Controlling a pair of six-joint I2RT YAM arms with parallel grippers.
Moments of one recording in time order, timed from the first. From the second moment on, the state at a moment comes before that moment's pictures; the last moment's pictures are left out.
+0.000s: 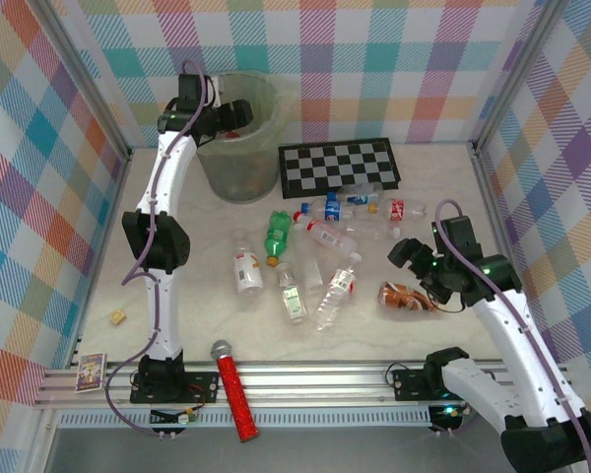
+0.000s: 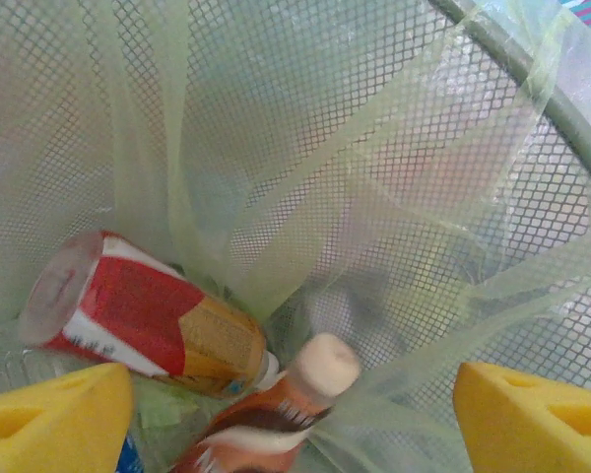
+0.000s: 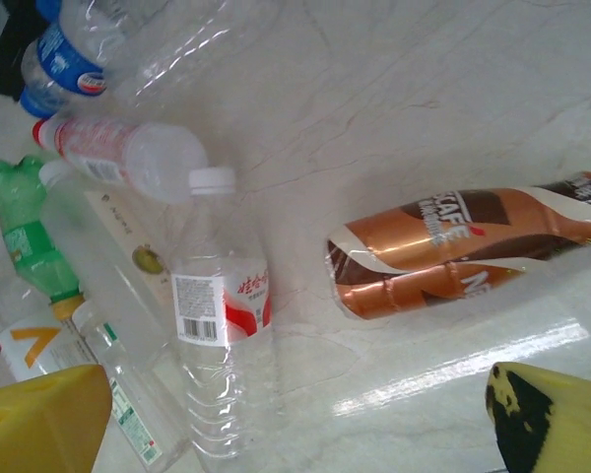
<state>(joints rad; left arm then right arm) -0.13 2.35 2.55 -0.79 0.25 -0.34 0.27 0.87 0.97 -1.12 -0.07 0.91</state>
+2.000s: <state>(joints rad) -0.42 1.10 0.94 -0.53 0.19 -0.37 -0.15 1.26 0.58 -0.73 -0.19 1.43</state>
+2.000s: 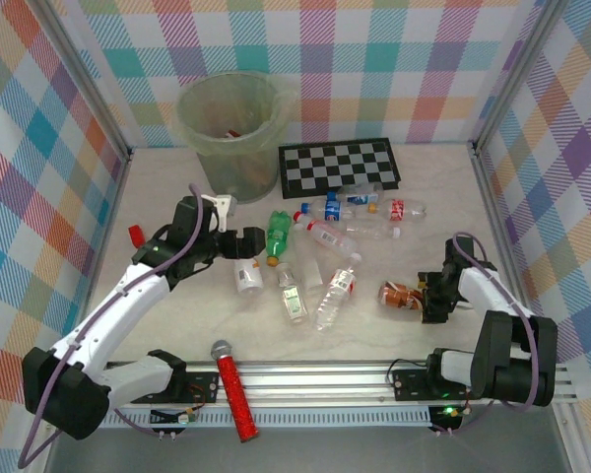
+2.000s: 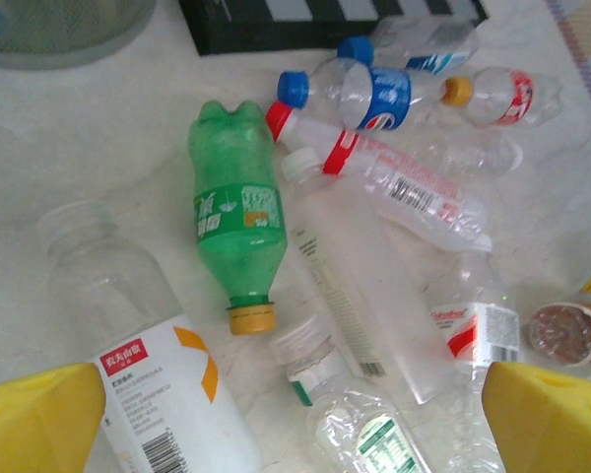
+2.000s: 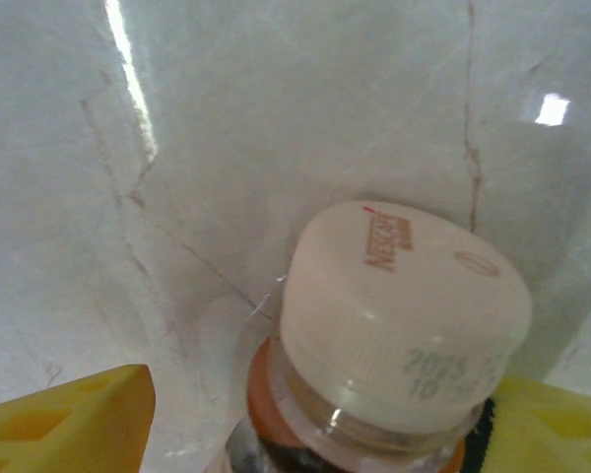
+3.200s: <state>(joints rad) -0.51 1.17 0.91 -0.27 0.43 -0.52 0.17 1.10 0.86 -0.60 -0.21 0.98</state>
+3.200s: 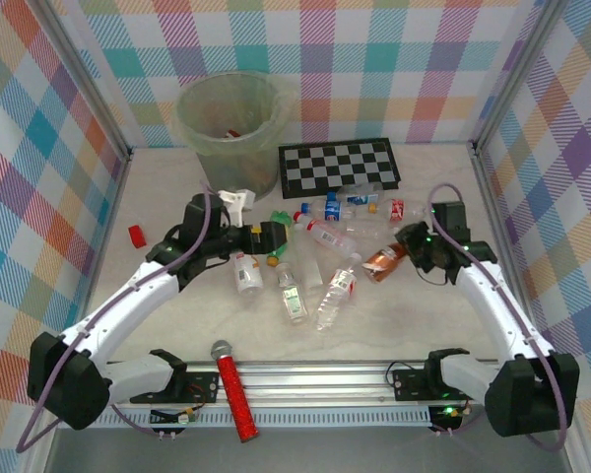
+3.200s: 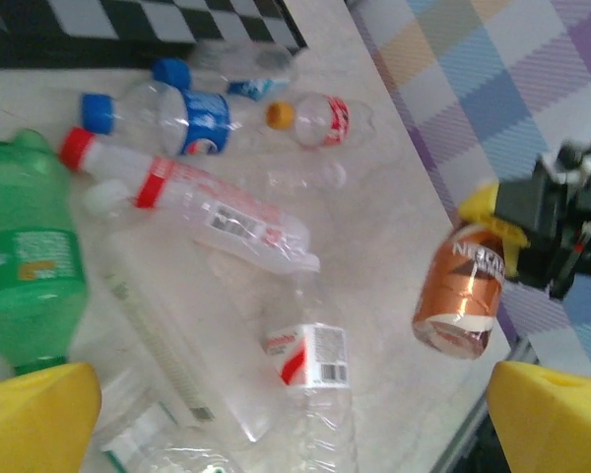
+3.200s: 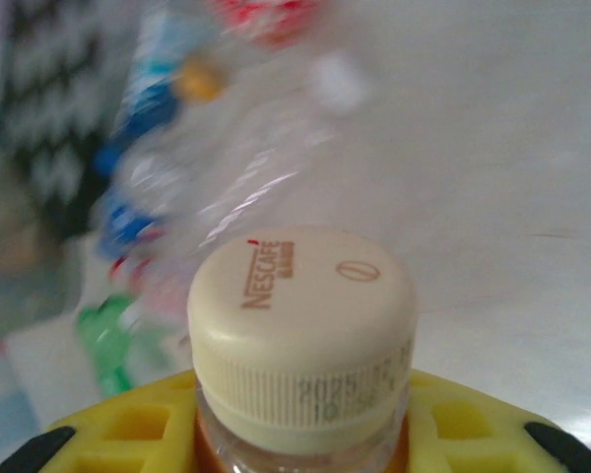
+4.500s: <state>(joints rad) -0.73 1.47 1.03 -0.08 0.49 -0.54 0.49 1.36 1.11 -0.34 -0.43 0.77</state>
